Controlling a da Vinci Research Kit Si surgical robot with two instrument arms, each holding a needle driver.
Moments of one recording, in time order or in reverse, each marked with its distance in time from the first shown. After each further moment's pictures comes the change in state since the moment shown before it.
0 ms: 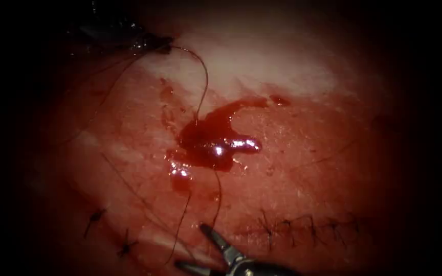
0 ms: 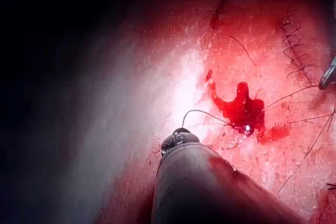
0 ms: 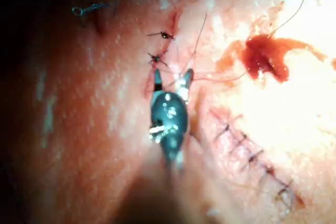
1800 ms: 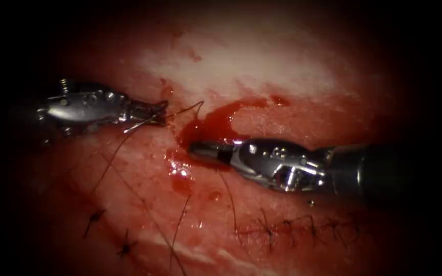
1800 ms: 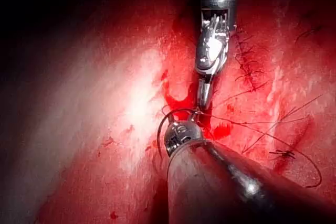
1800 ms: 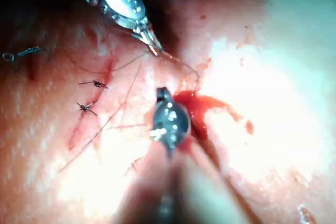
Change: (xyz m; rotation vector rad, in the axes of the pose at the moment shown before) right arm 0.006 0.013 0.008 0.169 -0.128 -0.099; left arm -0.001 0.011 -0.003 -0.059 0.218 -0.249
